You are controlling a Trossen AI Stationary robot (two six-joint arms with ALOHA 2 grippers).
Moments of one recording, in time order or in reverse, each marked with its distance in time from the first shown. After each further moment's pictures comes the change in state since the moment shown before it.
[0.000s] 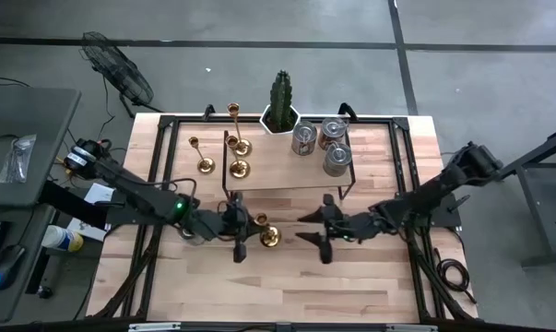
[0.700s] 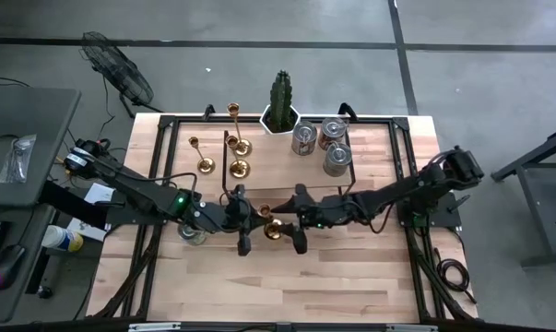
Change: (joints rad) left arm 0.046 0.000 0.050 -0.021 -0.008 0.017; right arm -0.172 0.179 0.242 -0.006 -0.247 -0.074
